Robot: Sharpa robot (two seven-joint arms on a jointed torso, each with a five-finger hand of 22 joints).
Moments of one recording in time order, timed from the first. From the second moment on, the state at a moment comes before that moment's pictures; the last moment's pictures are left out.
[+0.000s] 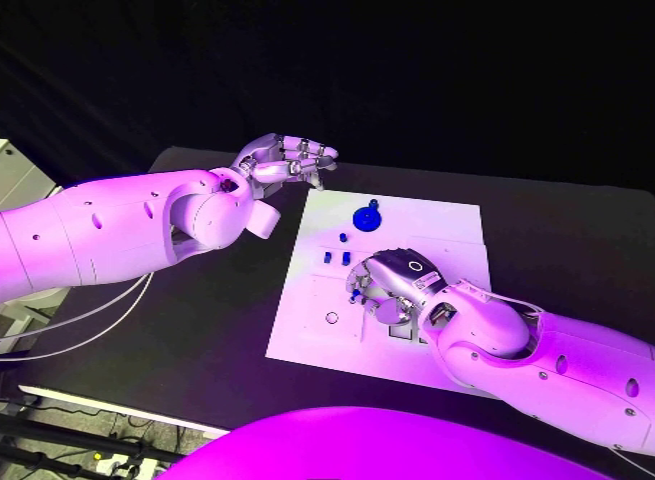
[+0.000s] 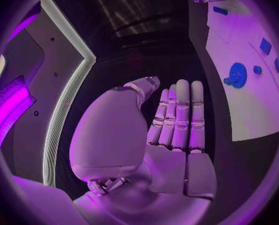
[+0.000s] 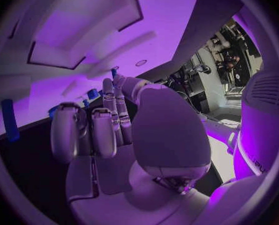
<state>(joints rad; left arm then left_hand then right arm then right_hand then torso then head) 1.17 -0.94 -0.02 1.48 -0.12 -0.16 0.34 1.42 -0.23 0.50 0.14 0.26 0.89 0.20 0.25 0.29 0.98 0.13 0.42 0.20 0.97 0.06 1.05 0.36 0.17 0.77 0.18 0.85 0.76 1.03 -0.59 -0.15 1.62 -1.77 -0.44 -0.22 1.40 -0.20 0.66 0.07 0.06 1.09 0.12 0.26 0.40 1.30 0.06 0.06 0.12 1.47 -0.02 1.40 1.31 0.05 1.46 0.08 1.32 1.31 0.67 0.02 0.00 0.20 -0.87</state>
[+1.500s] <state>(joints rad) 1.17 -0.94 -0.02 1.48 -0.11 -0.16 0.33 1.42 -0.23 0.50 0.14 0.26 0.89 0.20 0.25 0.29 0.98 0.13 0.42 0.20 0.96 0.06 1.05 0.36 0.17 0.77 0.18 0.85 0.76 1.03 -0.58 -0.16 1.61 -1.78 -0.39 -0.23 1.29 -0.26 0.60 0.07 0.06 1.03 0.14 0.20 0.39 1.15 0.08 0.06 0.07 1.47 0.00 1.40 1.28 0.05 1.46 0.10 1.20 1.31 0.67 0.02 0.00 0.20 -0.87</state>
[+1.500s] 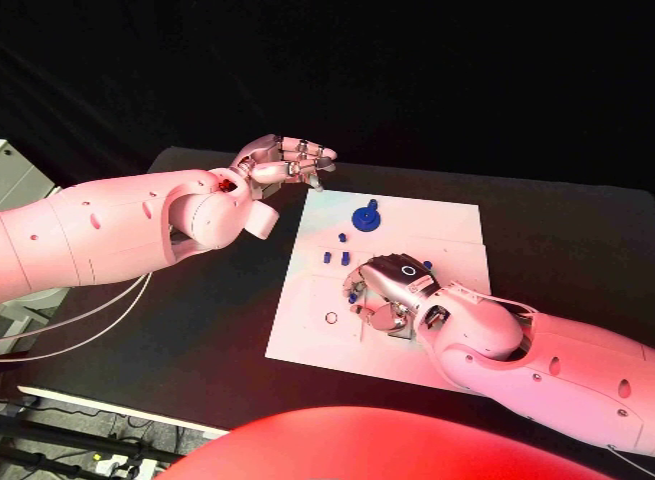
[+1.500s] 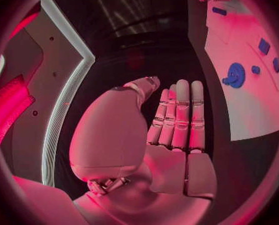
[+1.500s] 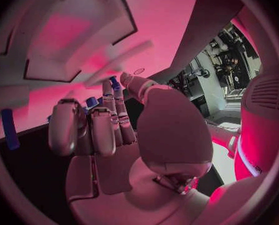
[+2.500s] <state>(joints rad) 1.17 -0.94 -0.02 1.47 -0.11 -0.14 0.33 1.42 -0.23 0.50 0.14 0.26 0.88 0.20 0.25 0.29 0.97 0.13 0.42 0.20 0.96 0.06 1.05 0.36 0.17 0.77 0.18 0.85 0.76 1.16 -0.81 -0.12 1.71 -1.57 -0.43 -0.24 1.36 -0.24 0.33 0.10 0.06 0.99 0.12 0.14 0.35 1.02 0.09 0.22 0.09 1.47 0.01 1.44 1.31 0.07 1.46 0.11 1.25 1.31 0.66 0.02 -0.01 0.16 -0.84</state>
